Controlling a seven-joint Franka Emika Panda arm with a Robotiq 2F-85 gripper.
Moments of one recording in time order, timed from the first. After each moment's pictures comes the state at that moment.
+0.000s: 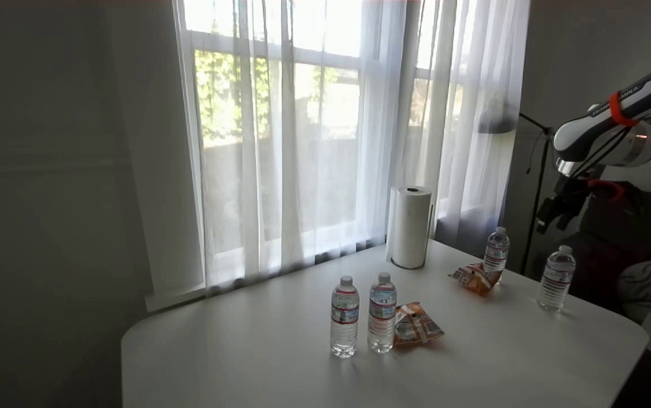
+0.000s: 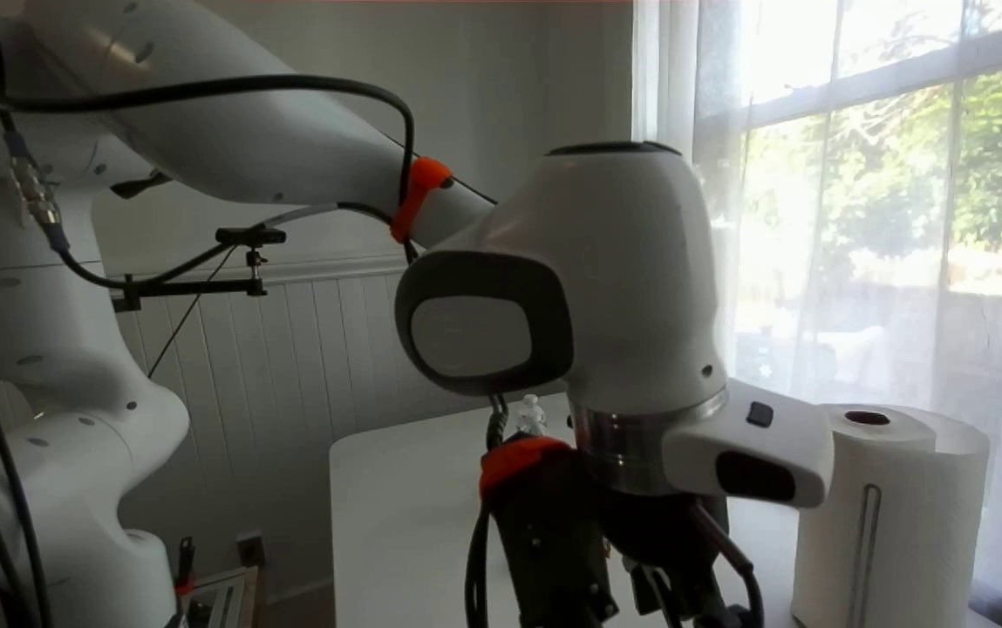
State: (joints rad) arm -0.34 -0.02 -0.36 -2.19 0.11 2.33 -0.54
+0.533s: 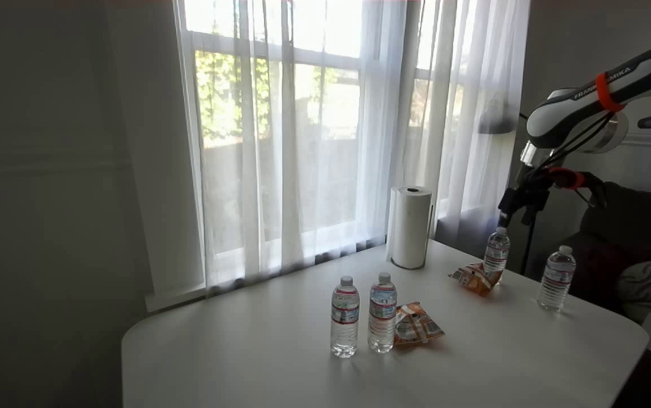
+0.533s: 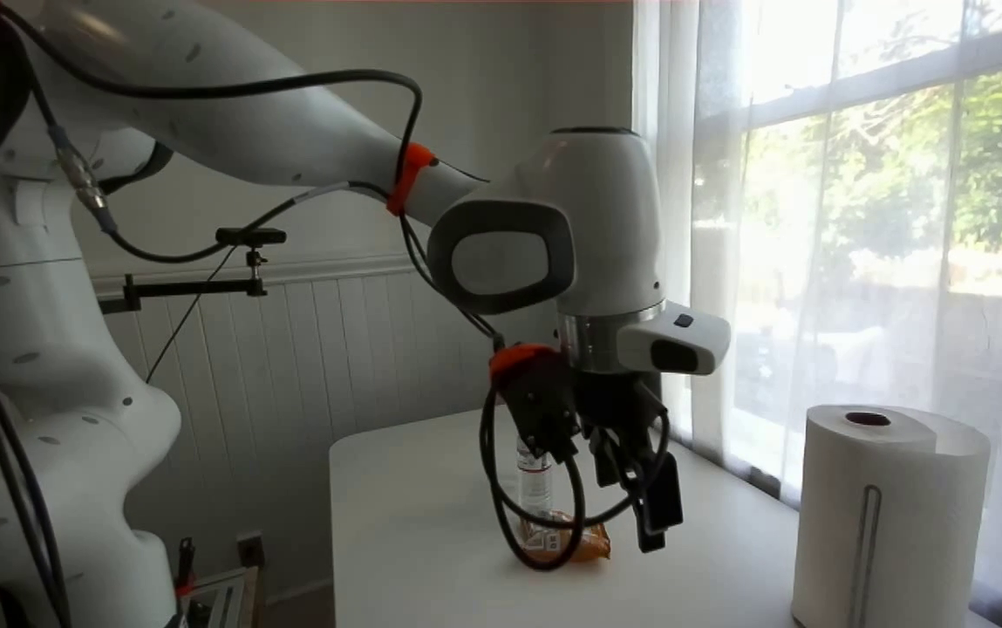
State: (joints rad) arm -0.23 -0.10 -0.25 -2.20 0.10 2.23 -0.31
